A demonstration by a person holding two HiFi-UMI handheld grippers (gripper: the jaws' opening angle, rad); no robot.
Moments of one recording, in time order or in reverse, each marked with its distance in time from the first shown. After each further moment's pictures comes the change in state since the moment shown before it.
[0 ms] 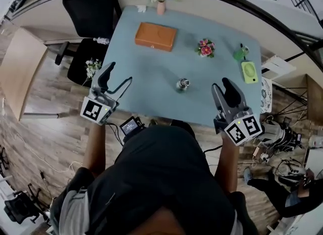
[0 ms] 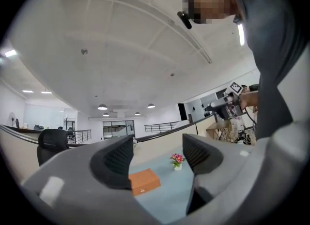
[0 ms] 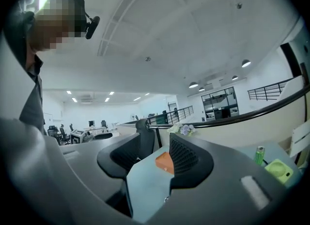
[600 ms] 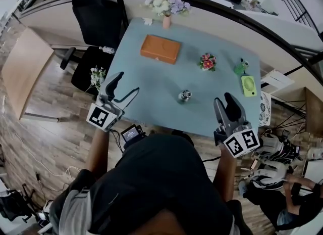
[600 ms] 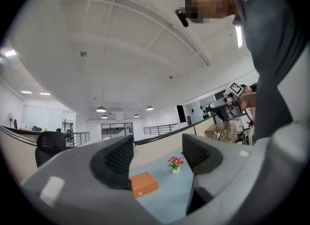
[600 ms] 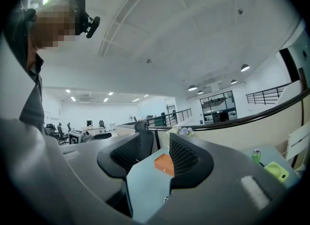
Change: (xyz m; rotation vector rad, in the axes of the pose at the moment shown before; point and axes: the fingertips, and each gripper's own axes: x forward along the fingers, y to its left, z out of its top) left arm -0.005 -0.009 0.018 0.002 -0.037 -0.008; right arm -0.013 0.013 0.013 -0.024 -0.026 -0.021
